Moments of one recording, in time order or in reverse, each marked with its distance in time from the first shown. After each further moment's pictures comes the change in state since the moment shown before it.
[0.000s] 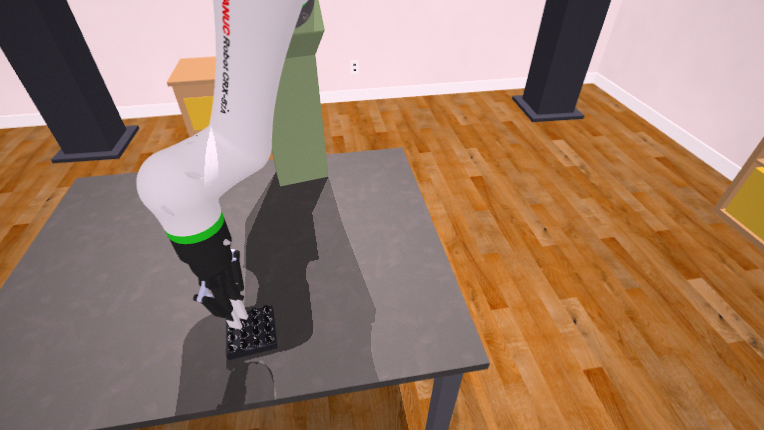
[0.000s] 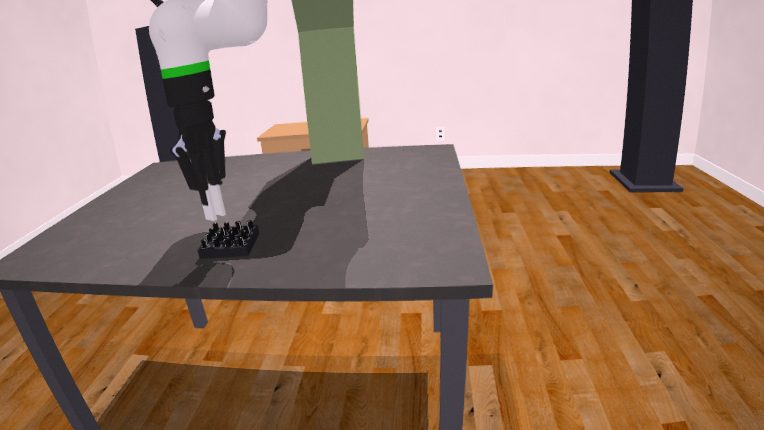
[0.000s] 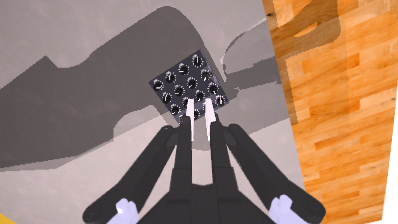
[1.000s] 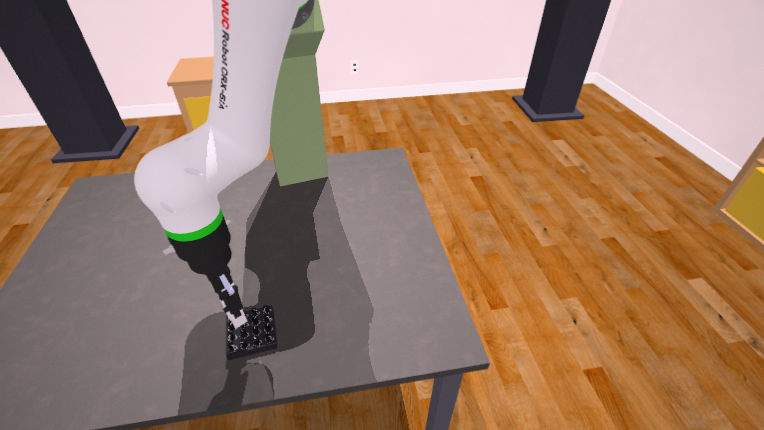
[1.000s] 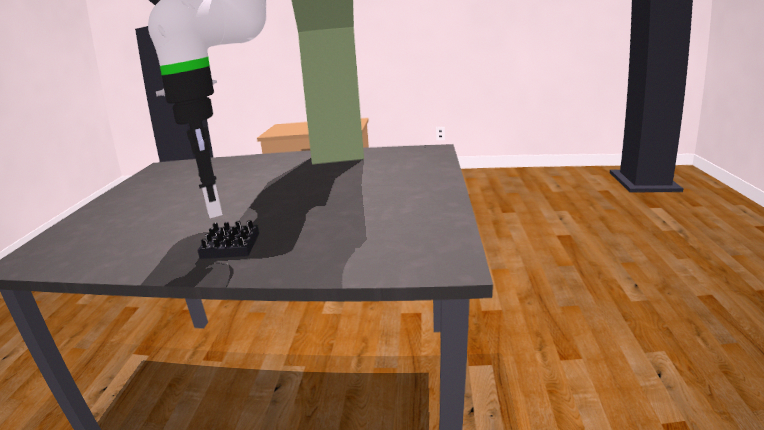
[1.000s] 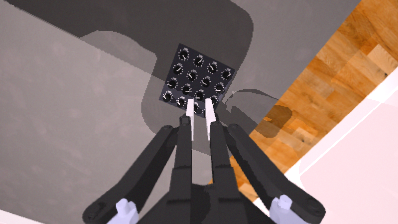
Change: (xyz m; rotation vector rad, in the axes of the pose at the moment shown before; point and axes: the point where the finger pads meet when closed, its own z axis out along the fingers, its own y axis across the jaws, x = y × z) arm 0.000 0.000 -0.007 0.002 0.000 -0.956
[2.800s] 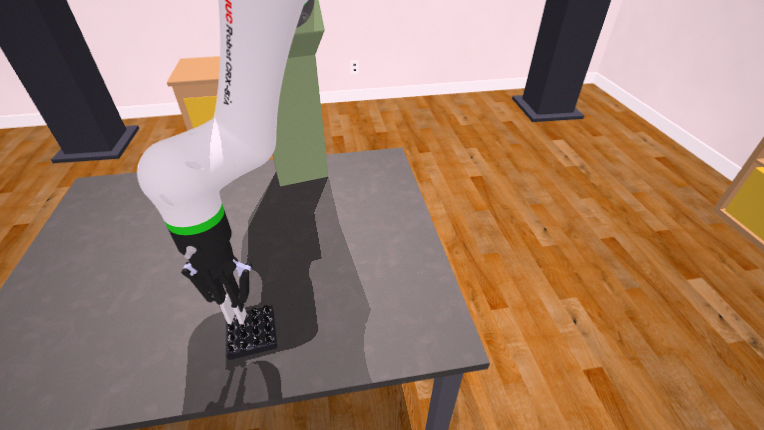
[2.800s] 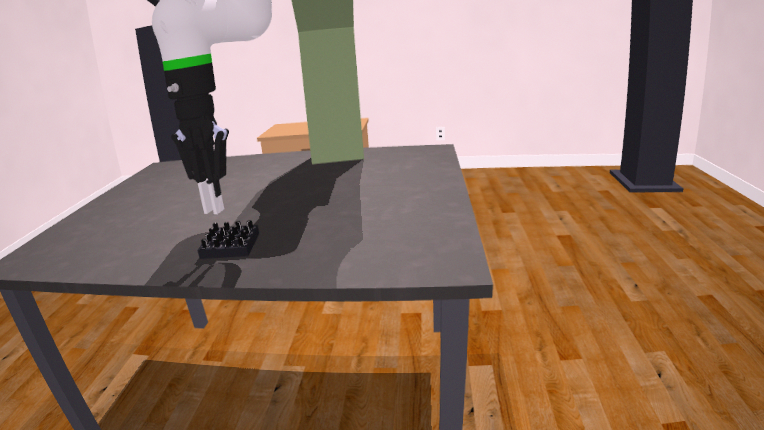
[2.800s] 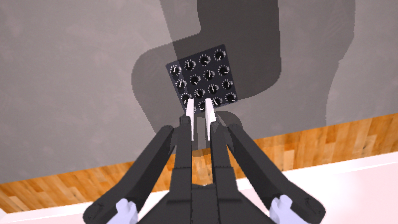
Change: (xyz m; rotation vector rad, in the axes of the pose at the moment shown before) arm 0.000 0.000 -0.006 -0.005 -0.027 -0.829
